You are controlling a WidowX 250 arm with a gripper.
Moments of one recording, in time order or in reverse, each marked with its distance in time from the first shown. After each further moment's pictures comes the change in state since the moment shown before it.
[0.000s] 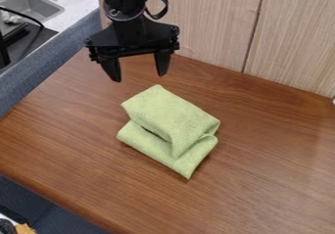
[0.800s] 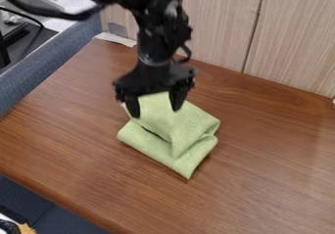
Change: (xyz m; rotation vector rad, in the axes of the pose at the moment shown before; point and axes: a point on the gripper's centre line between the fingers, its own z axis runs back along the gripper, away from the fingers) arm -0.034 -0.013 -0.063 0.109 0.106 0.114
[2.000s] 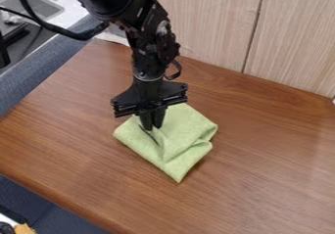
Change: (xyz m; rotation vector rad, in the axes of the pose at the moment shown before) arm 0.001 0.007 -0.027 -0.009 0.074 0.035
